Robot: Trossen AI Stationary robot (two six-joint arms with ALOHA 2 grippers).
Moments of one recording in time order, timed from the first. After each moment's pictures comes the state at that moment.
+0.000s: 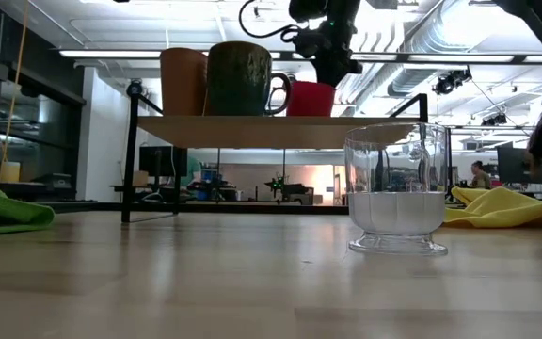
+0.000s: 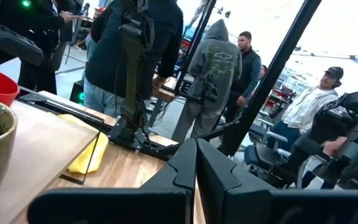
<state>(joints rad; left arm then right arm) -0.35 0.86 0.64 0.29 -0.46 -0.36 -0.48 1.96 2.16 -1.42 0.10 0.15</state>
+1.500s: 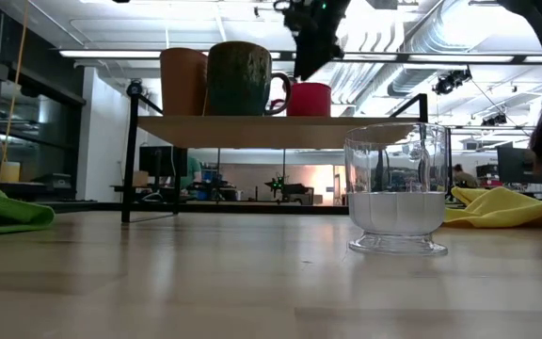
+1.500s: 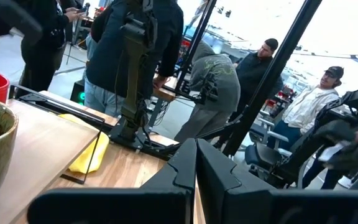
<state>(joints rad) -0.35 0.86 0.64 0.28 -0.46 -0.36 -0.44 1.95 2.24 -1.27 0.11 0.02</state>
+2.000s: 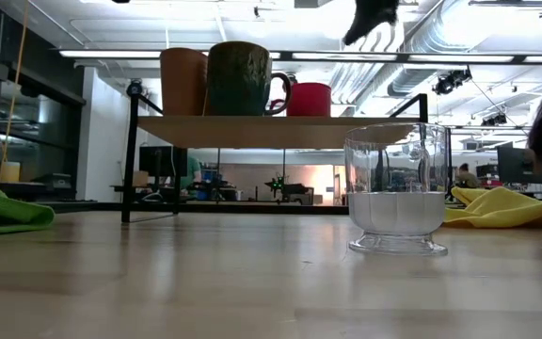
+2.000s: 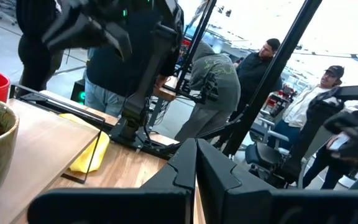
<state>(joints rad) -0.35 0.86 0.64 0.28 -0.46 -0.36 -0.25 1.39 1.59 -1.02 0.28 0.03</state>
